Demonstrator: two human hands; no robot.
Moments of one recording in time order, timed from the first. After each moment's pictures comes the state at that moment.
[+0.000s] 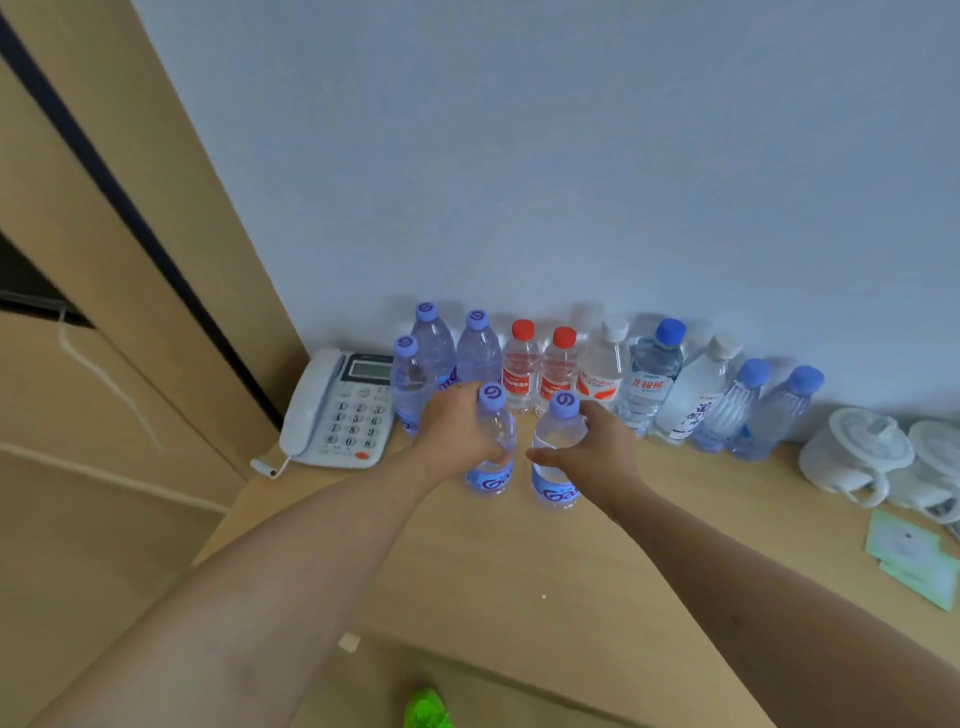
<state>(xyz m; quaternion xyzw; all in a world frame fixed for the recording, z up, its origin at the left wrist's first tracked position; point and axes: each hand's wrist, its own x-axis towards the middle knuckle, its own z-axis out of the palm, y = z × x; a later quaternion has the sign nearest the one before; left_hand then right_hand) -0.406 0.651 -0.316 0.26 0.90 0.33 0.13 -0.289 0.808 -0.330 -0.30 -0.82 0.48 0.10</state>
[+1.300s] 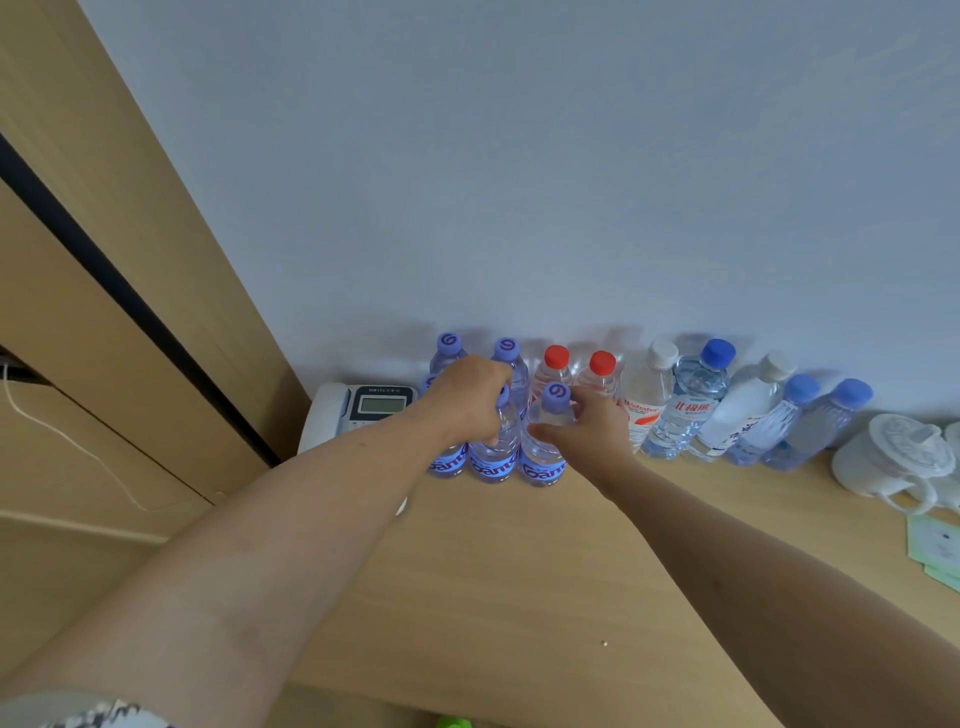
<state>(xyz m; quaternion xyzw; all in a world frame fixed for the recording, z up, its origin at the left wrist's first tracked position) -0.515 0.658 -0.281 0.44 0.89 0.09 0.10 -0.383 0.782 -0.317 -0.33 -0.81 0.47 0.13</state>
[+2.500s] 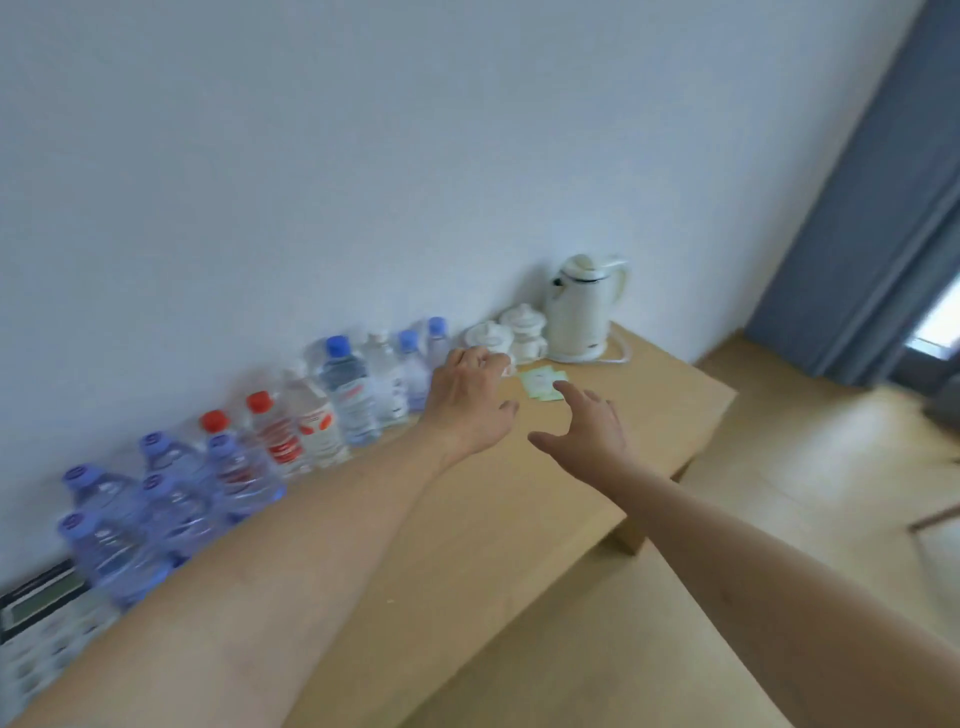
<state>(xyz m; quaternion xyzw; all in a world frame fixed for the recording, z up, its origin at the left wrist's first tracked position) -0.201 0.810 -0.242 0.72 0.67 0.18 0.02 -0.027 0.818 -0.271 -0.62 -0.73 0.22 0.20</state>
